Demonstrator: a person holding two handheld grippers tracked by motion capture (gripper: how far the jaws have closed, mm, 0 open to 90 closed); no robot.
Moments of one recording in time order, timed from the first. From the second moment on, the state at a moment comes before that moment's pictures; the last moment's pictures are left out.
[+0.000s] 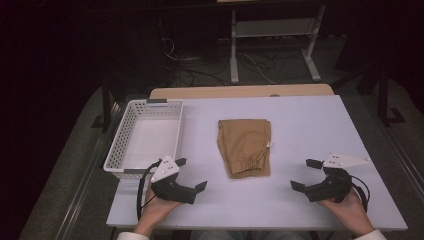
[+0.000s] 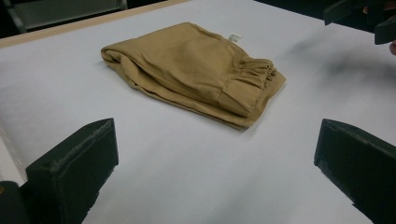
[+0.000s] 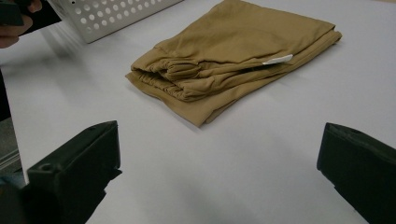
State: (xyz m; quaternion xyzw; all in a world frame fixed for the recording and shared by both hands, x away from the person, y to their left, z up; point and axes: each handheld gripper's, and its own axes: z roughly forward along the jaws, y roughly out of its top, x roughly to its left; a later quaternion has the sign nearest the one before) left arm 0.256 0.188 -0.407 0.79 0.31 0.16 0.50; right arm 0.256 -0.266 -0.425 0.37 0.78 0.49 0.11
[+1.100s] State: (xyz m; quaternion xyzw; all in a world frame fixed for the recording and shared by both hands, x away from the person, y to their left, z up) left arm 0.257 0.182 -0.405 0.80 0.31 0.17 0.48; right arm 0.257 -0.266 -0.417 0.38 0.78 0.48 0.11
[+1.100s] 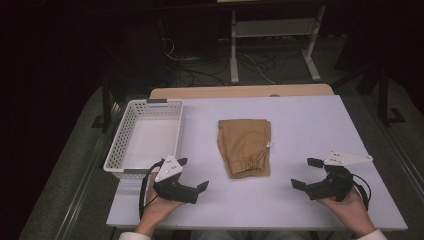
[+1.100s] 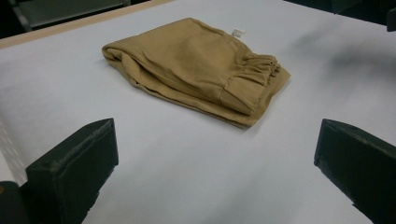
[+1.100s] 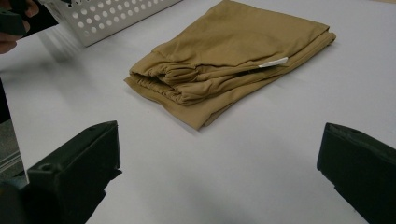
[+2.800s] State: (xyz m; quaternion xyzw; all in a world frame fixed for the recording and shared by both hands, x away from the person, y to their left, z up) left arm 0.311 0.156 -0.356 0.81 0.30 0.16 0.47; right arm 0.296 -0.244 -0.381 0.39 0.79 0.46 0.09
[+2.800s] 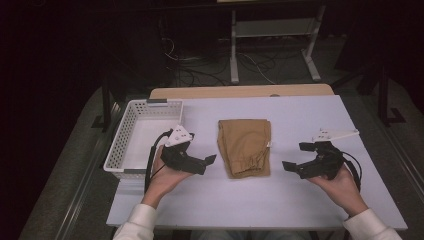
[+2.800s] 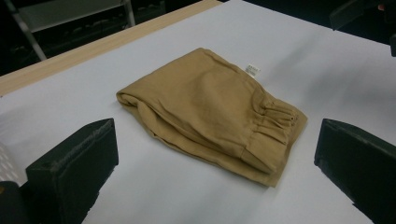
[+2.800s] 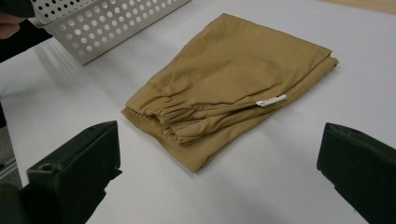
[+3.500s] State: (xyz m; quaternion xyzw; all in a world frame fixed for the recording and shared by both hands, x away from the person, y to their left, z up) left arm 0.336 0.151 -0.356 0.81 0.31 0.16 0.48; right arm 0.311 -0.230 -0.381 0.38 0.80 0.45 0.08
